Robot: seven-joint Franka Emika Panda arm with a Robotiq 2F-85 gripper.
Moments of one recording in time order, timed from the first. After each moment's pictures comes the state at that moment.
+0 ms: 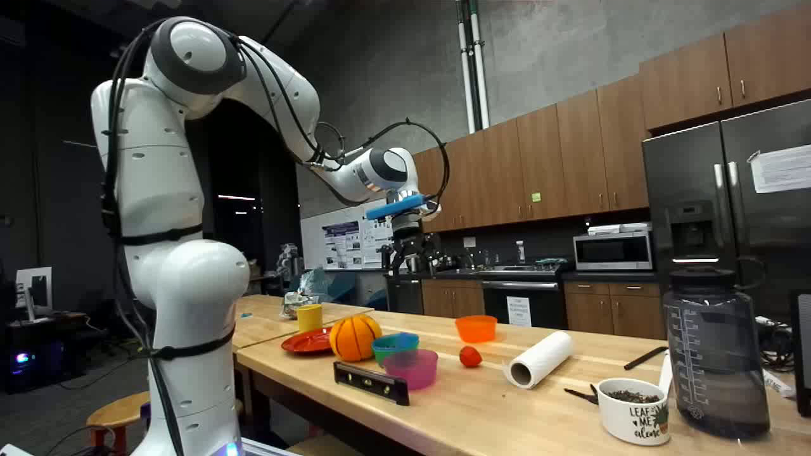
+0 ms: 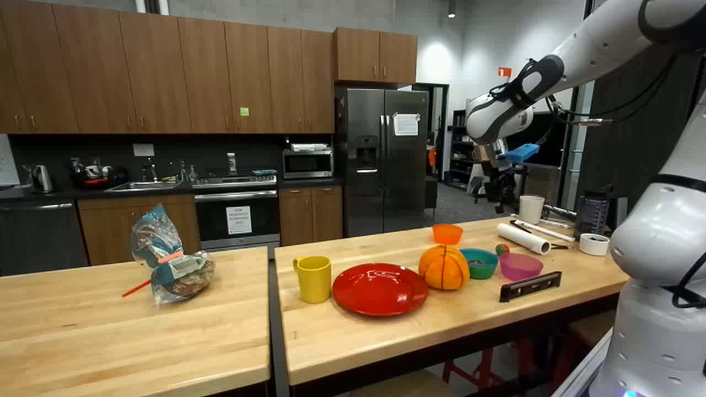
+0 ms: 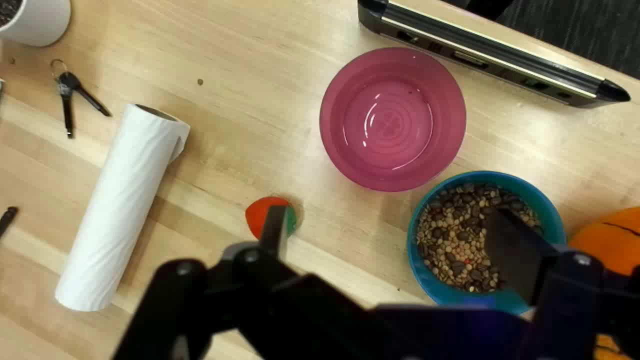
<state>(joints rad) -0.17 -0.20 -0.20 -2.29 -0.32 1.90 -0.32</state>
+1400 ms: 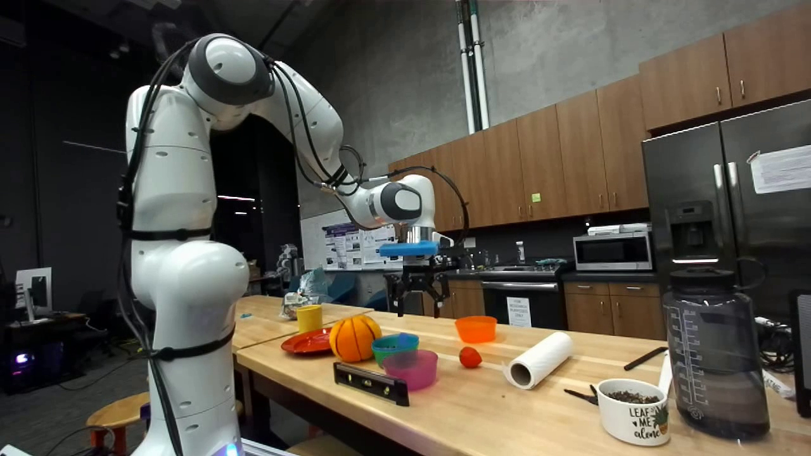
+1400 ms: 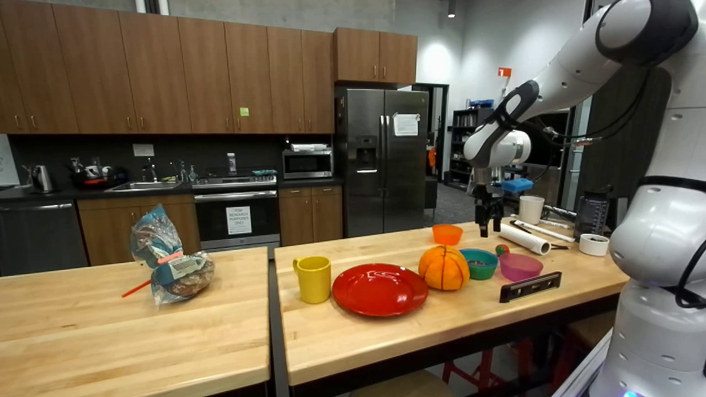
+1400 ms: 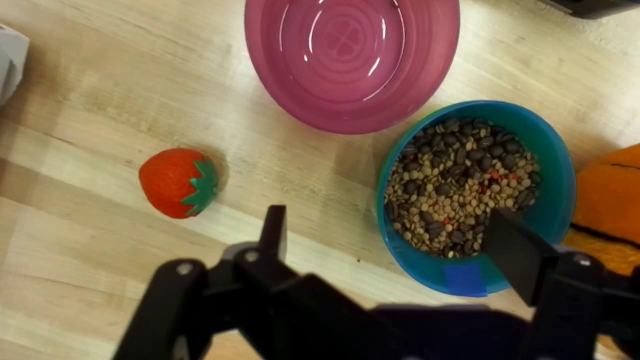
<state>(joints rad) -0.18 -0.04 -0.26 -2.35 -0.05 2.17 -0.51</state>
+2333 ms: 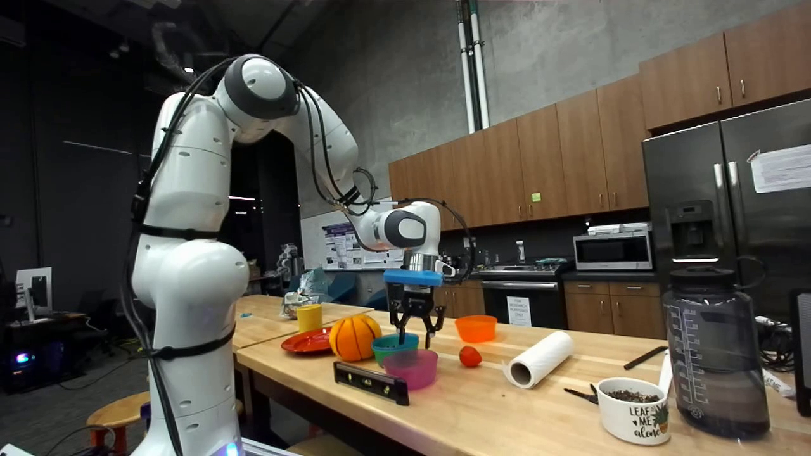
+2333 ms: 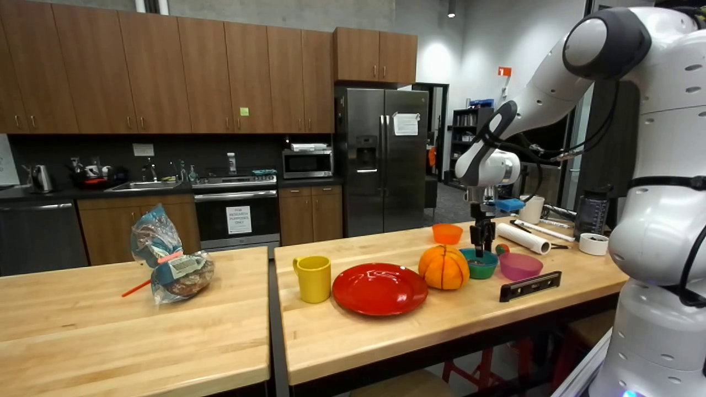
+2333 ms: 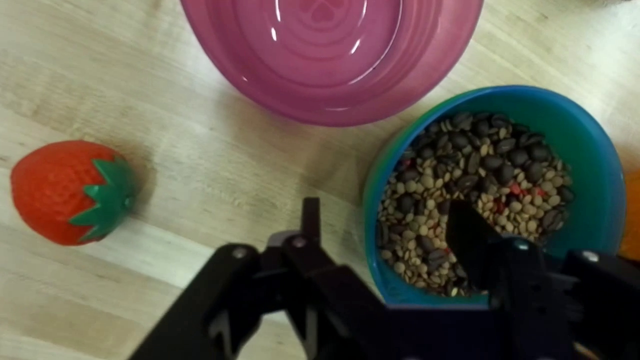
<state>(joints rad) -0.18 0.11 -0.24 -2.35 0.07 2.25 -0.62</state>
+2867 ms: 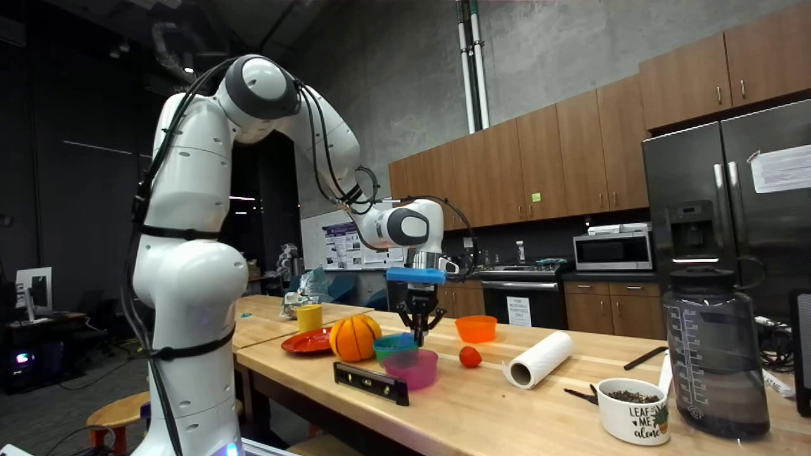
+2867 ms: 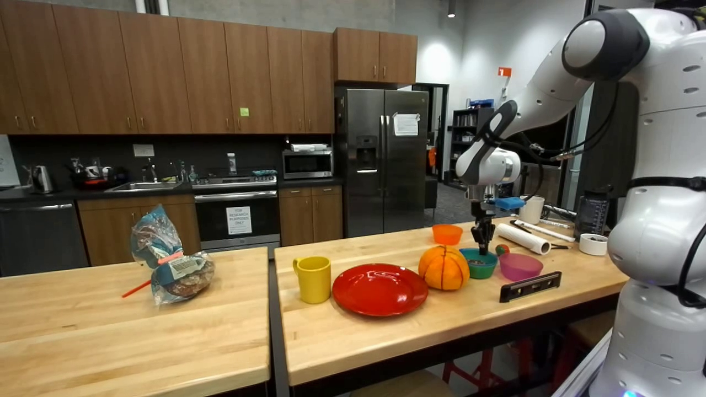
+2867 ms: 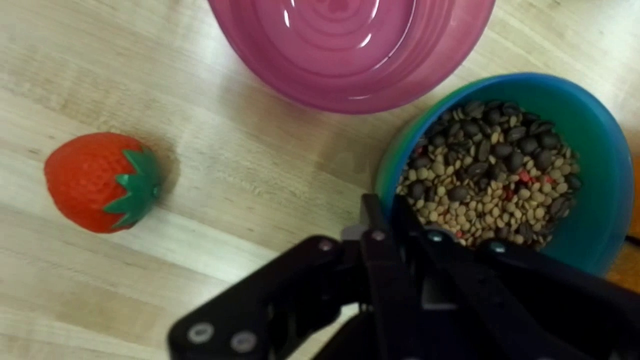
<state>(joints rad) -0.20 0.12 -0.23 -2.33 0.07 2.25 -0.62</state>
